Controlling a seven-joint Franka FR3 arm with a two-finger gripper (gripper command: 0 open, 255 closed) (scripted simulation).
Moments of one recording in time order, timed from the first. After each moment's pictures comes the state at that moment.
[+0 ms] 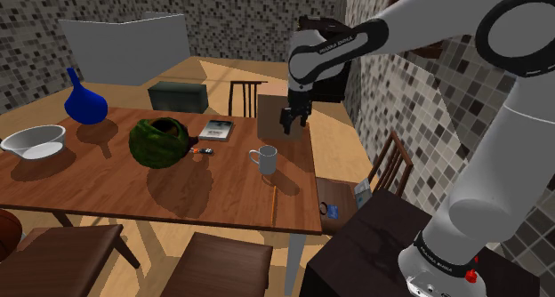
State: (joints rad) arm 0.02 0.04 0.01 -2.07 0.03 2.09 -0.03
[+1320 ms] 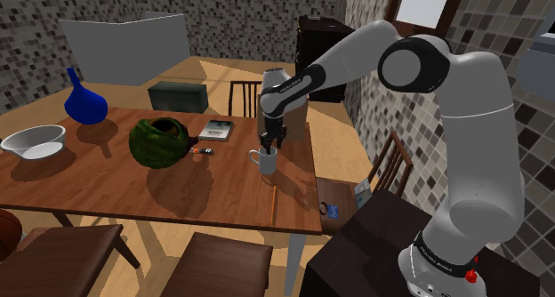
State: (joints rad) arm 0.04 0.53 0.01 -1.74 -0.01 2.22 0.00
